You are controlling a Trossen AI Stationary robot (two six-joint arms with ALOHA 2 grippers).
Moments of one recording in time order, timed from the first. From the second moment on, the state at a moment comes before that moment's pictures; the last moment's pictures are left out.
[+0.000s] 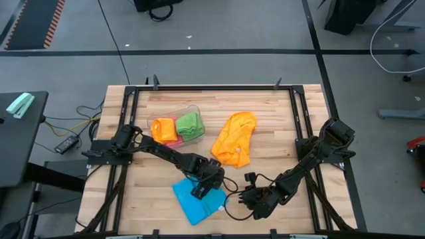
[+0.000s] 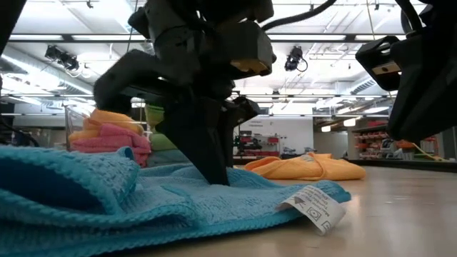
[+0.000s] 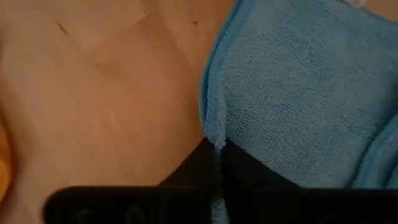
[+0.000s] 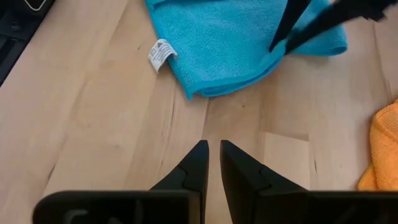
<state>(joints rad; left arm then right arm) -0.32 2.11 1.37 -0.46 0.06 0.24 0.74 1.77 0.93 -0.15 0.49 0.37</state>
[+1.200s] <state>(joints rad) -0.49 2.11 1.68 -0.91 -0.35 0.30 0.77 1.77 0.93 -0.17 0.60 0.38</state>
